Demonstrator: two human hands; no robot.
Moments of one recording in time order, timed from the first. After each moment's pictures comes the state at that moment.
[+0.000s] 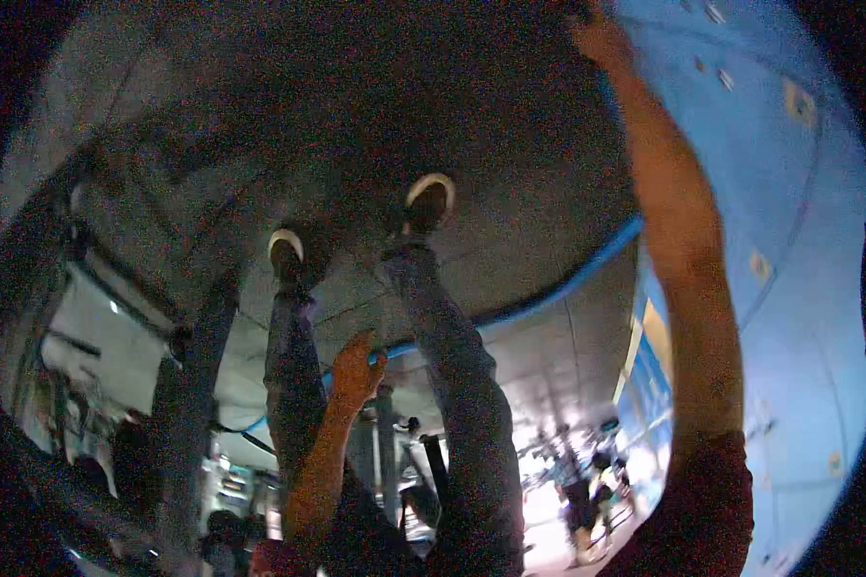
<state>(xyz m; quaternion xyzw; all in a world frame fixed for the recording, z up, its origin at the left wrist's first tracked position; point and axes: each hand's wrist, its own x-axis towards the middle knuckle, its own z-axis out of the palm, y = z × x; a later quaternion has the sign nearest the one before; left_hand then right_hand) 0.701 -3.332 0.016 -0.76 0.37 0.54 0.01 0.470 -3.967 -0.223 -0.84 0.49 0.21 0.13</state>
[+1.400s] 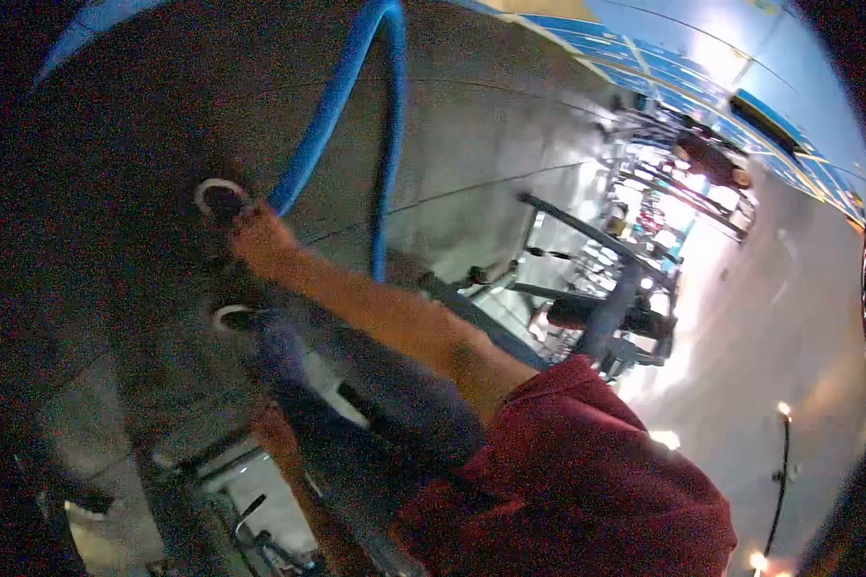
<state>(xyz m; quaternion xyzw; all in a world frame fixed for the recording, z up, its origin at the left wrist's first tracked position) 0.857 -3.355 0.143 -0.61 0.45 0.65 0.06 0.541 -3.500 0.024 -0.68 0.66 0.18 0.27</state>
